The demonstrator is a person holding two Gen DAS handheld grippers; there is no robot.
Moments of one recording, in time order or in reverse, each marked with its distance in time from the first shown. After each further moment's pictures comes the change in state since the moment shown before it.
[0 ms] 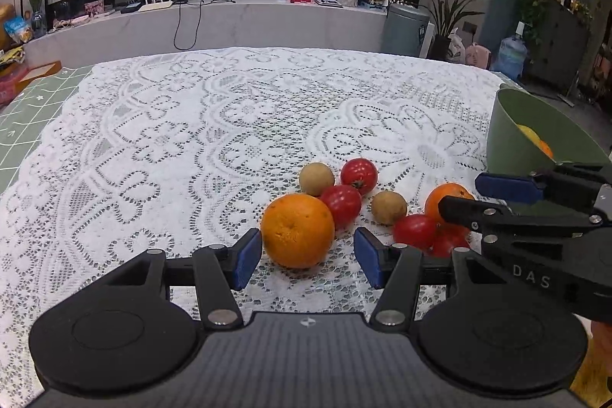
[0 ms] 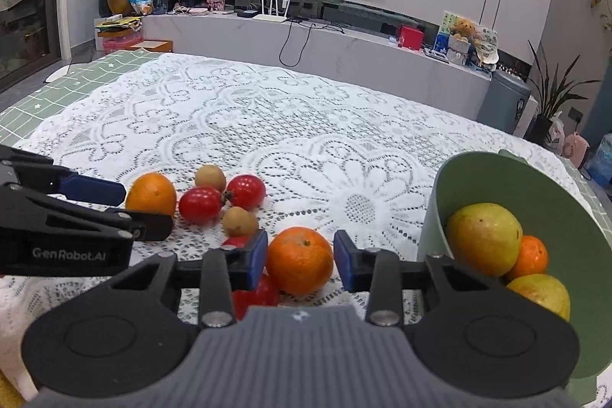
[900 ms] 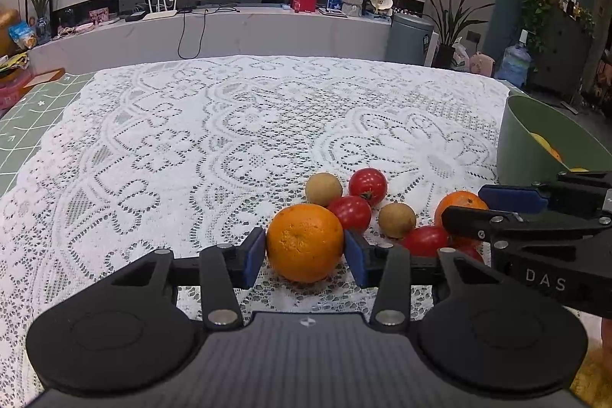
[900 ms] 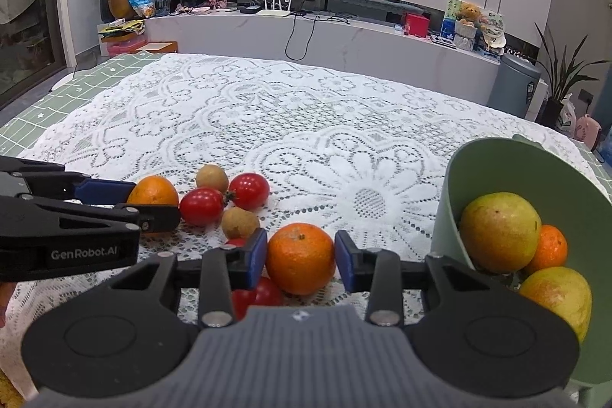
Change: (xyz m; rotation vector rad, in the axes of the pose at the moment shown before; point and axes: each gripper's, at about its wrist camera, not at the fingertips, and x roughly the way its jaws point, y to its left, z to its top) left arm 0.006 0.001 0.000 -0.004 -0.036 0.013; right arm 0.010 -0.006 0.001 0.043 0.016 0.042
